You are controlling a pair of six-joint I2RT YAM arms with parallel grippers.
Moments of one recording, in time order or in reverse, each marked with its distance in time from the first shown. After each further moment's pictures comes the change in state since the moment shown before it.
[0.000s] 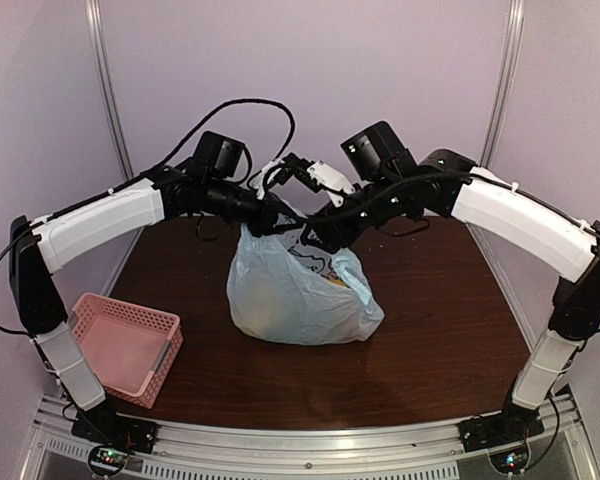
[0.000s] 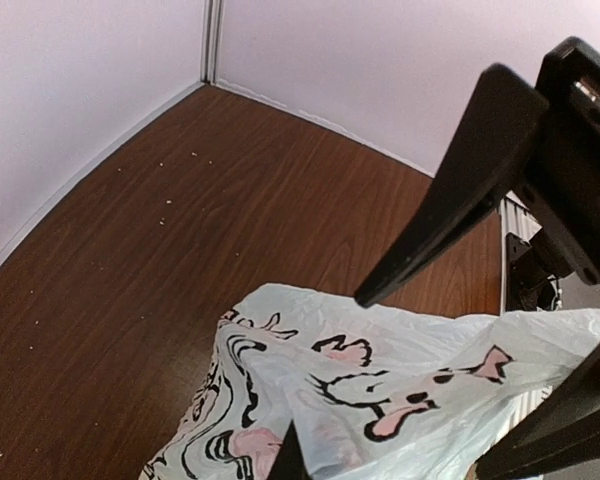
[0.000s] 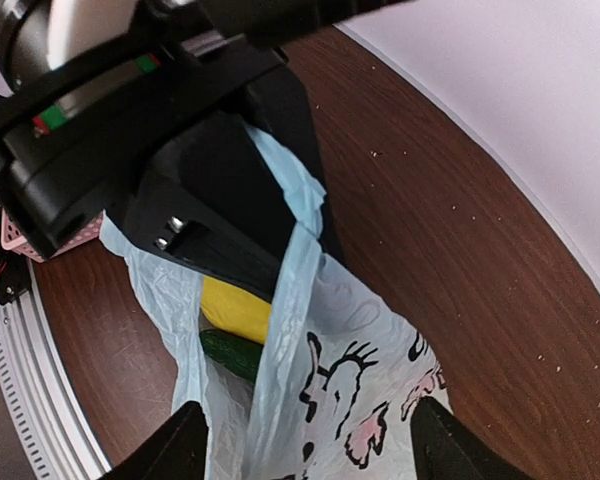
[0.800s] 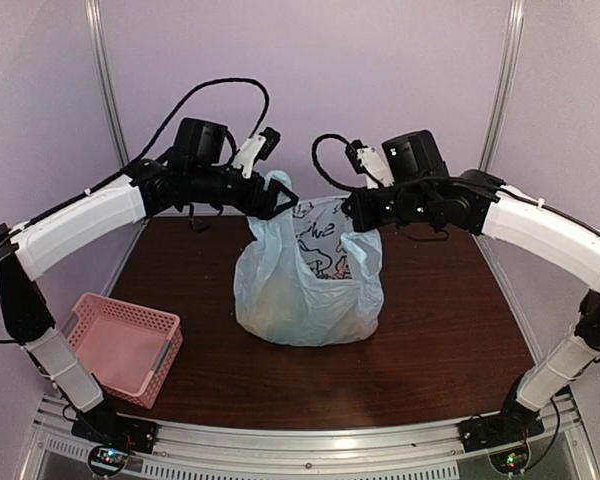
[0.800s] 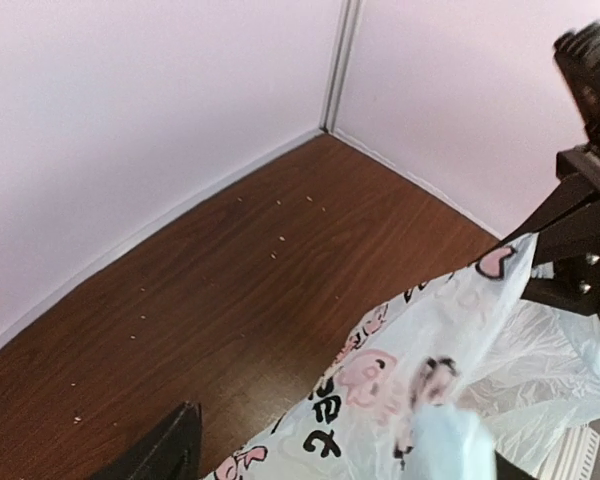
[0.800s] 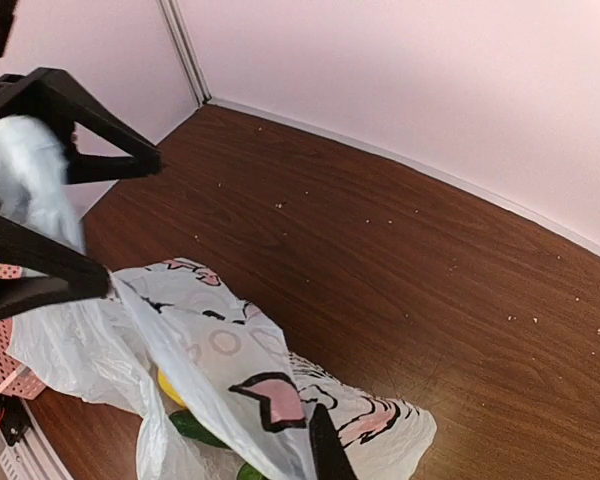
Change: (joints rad) left arm 0.000 -0.061 0.004 0.049 -0.263 -0.111; right arm -0.088 -0.175 -0.298 0.293 0.143 0.278
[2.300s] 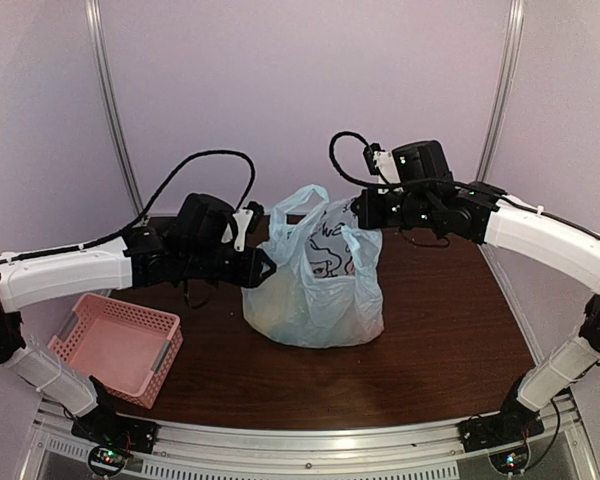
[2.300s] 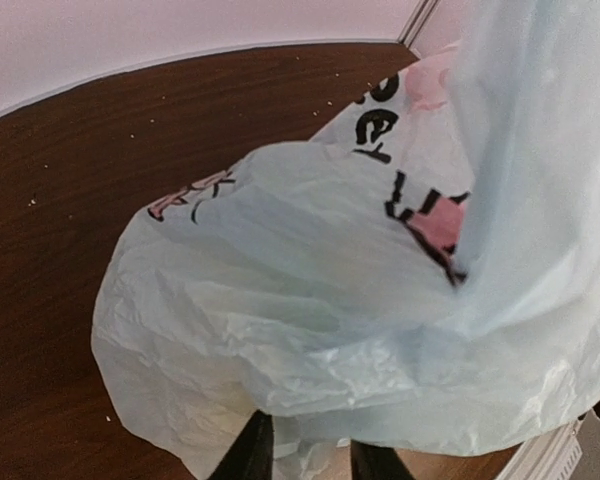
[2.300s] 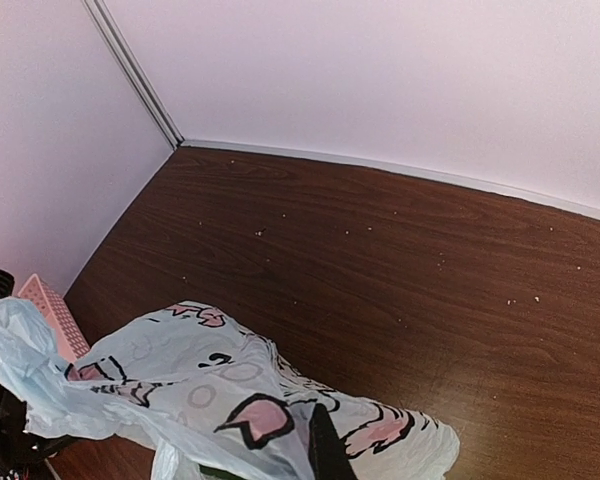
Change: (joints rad) left arm -0.168 -0.238 -0.512 0.124 -0.323 -0.385; right arm -0.058 -0.045 -0.126 0.143 0.019 0.148
